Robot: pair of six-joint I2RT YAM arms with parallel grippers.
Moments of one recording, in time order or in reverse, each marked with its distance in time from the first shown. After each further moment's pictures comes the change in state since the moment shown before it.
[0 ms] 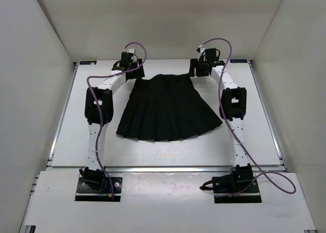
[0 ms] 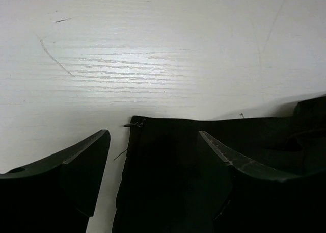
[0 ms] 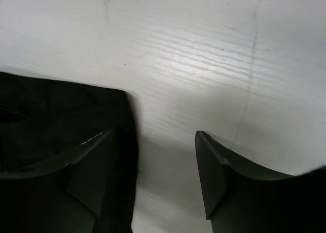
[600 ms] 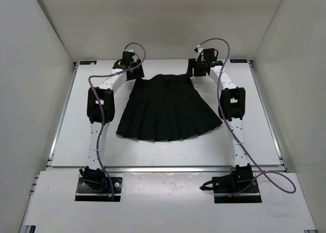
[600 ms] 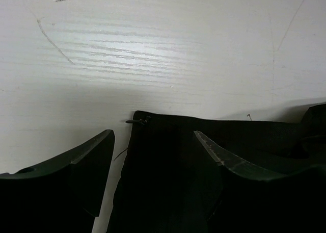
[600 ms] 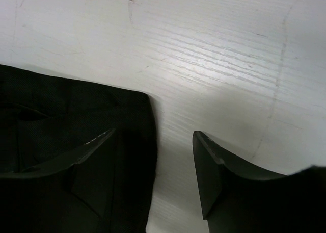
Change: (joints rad) left arm -0.002 0.075 0.122 -0.125 -0.023 -0.056; right arm 0.014 0.004 0.001 0.016 -0.036 0.001
